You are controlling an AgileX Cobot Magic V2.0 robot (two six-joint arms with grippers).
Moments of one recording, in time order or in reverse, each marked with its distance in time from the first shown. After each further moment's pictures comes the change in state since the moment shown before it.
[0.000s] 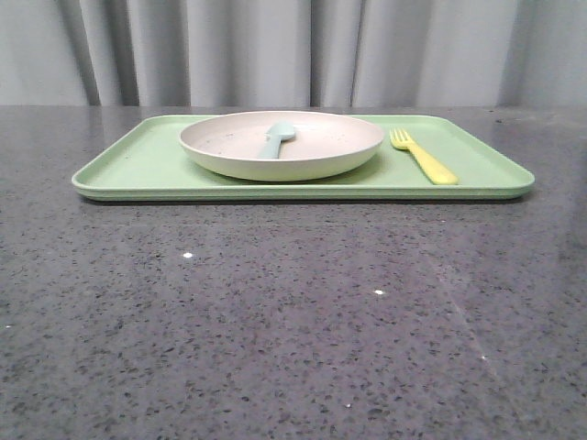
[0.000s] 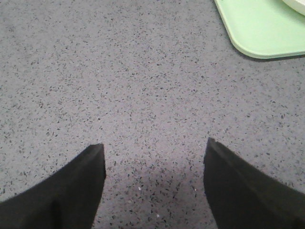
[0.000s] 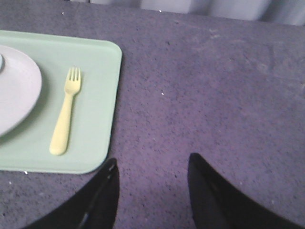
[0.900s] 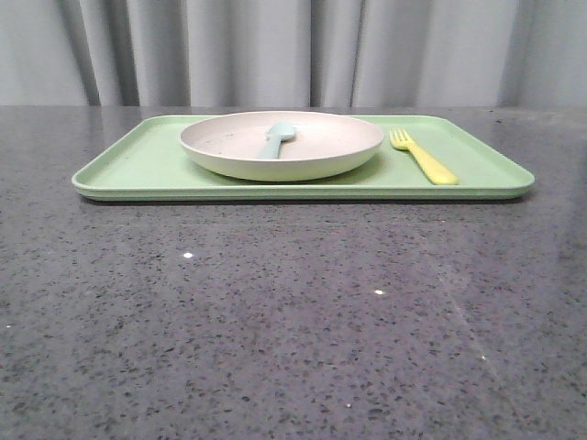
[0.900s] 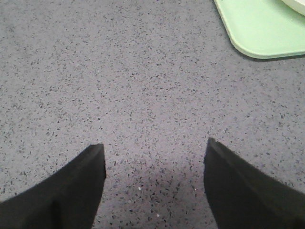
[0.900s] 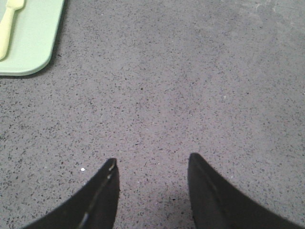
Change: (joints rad) left arm 0.000 0.000 0.000 0.000 0.000 0.000; right arm 0.000 -0.506 0.390 -0.015 0.148 0.000
